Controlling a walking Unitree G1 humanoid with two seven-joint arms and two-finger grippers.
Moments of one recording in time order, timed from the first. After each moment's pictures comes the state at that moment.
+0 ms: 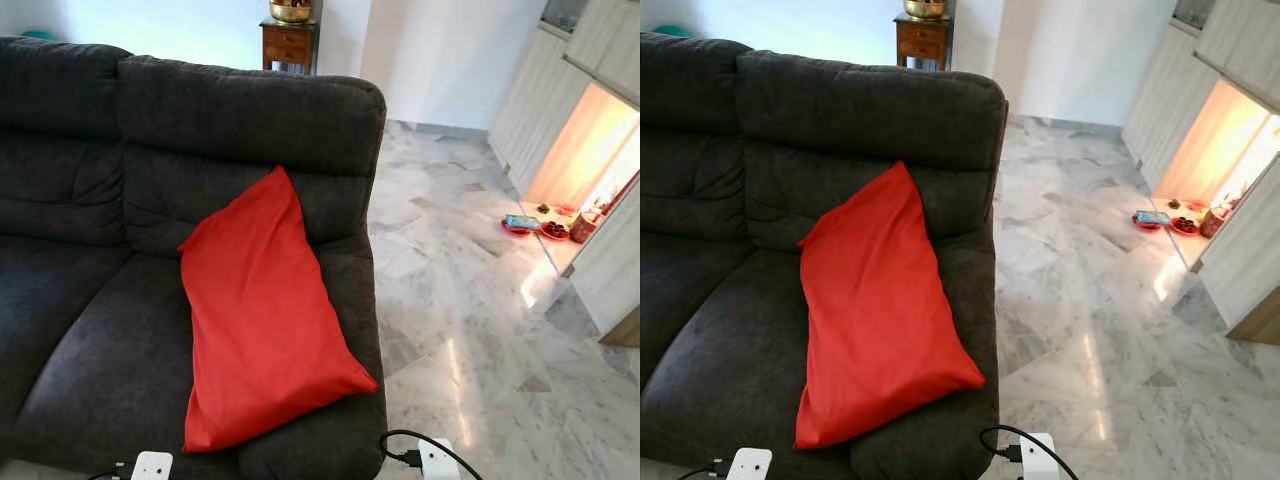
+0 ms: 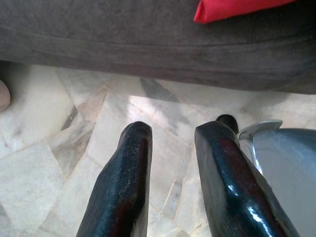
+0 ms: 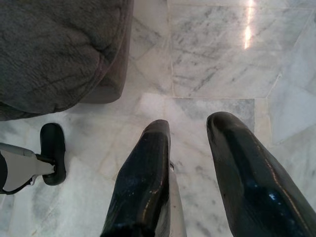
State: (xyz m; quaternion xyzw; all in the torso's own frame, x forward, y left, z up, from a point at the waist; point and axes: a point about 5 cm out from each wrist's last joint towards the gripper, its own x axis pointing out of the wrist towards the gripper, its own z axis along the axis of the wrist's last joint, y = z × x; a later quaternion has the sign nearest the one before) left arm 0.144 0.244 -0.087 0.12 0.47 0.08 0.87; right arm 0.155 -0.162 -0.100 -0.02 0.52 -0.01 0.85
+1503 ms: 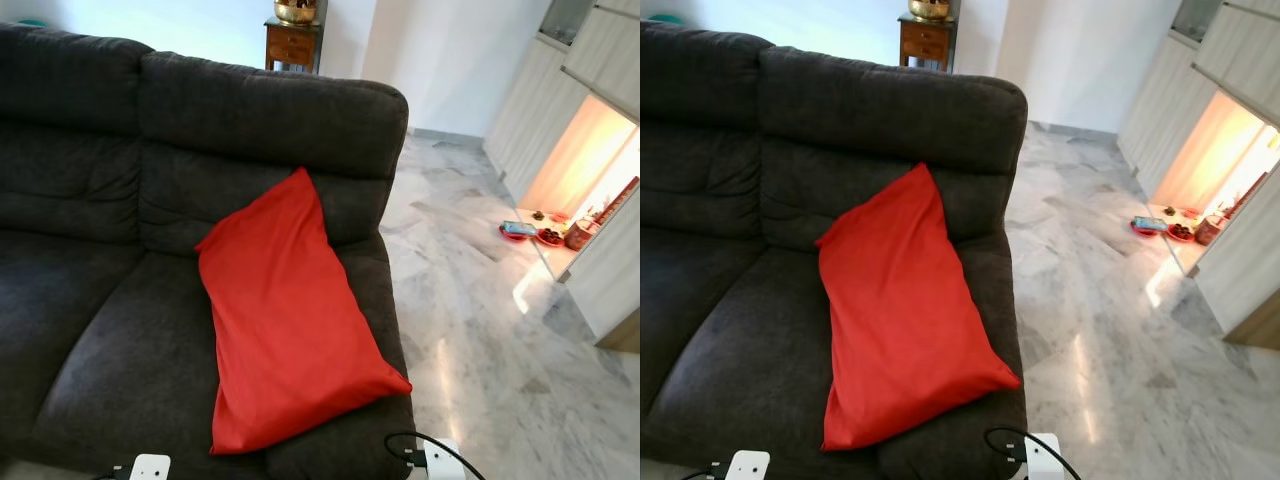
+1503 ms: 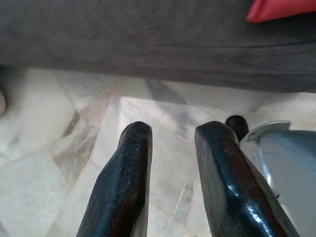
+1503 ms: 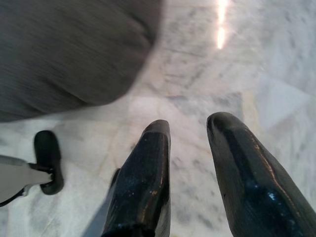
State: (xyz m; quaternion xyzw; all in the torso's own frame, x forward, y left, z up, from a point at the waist) left arm 0.145 0.244 -0.087 0.11 0.47 0.09 0.87; right arm 0.153 -0.167 -0.100 -0.04 0.52 -0.05 0.85
